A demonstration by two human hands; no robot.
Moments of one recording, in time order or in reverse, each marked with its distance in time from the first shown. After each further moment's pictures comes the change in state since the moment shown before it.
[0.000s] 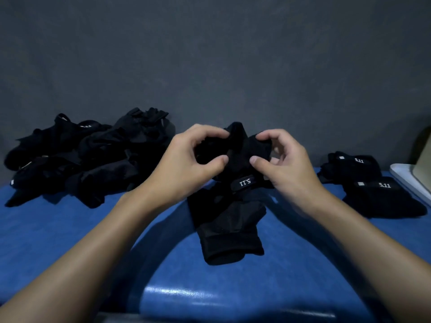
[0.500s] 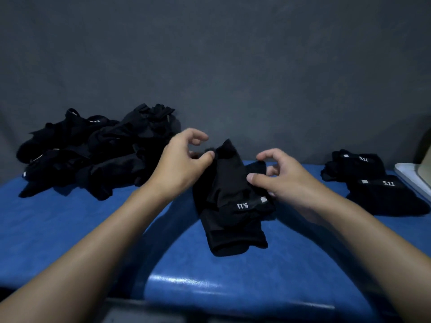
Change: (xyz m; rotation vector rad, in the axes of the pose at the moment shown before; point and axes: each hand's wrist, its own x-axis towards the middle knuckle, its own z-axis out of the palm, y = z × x) left_hand -0.004 -0.030 -0.002 0.088 0.124 -0.314; right_hand -0.014 0.000 -0.002 -0.169 -0.157 0.412
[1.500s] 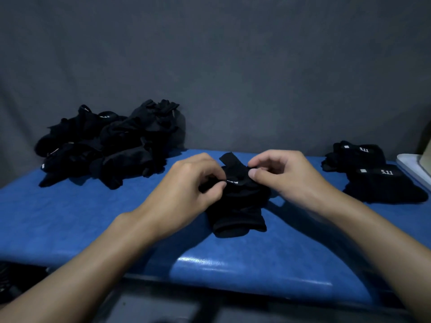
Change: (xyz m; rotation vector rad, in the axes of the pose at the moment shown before) left_hand -0.069 0.021 -0.015 0.209 -0.230 0.369; right_hand -0.027 -0.003 0.002 -0.051 -0.029 -0.226
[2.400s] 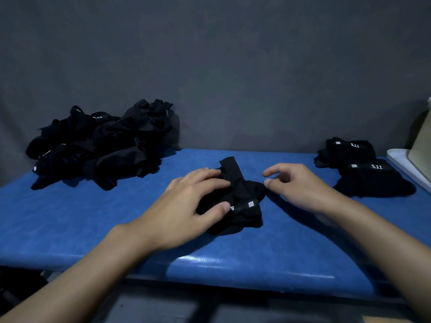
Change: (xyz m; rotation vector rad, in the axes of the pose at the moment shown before) left_hand -0.018 -0.008 0.012 0.171 -0.279 -0.133; right_hand -0.006 0.032 -0.023 -0.285 0.034 0.272
